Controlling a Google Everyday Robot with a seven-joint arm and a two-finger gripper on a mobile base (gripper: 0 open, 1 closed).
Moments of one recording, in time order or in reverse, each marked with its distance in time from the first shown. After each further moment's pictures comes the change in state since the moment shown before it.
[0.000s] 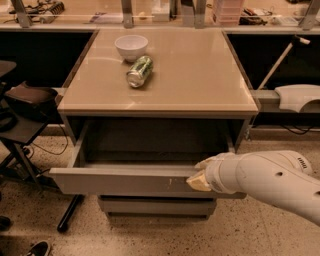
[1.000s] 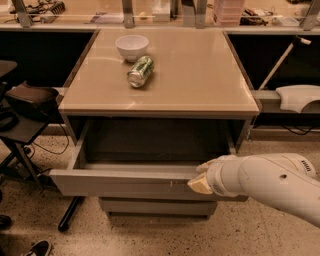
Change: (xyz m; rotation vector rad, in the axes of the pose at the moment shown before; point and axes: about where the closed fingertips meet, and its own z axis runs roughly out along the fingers) arm 0.004 0.007 -0.007 -0.012 0.011 0.009
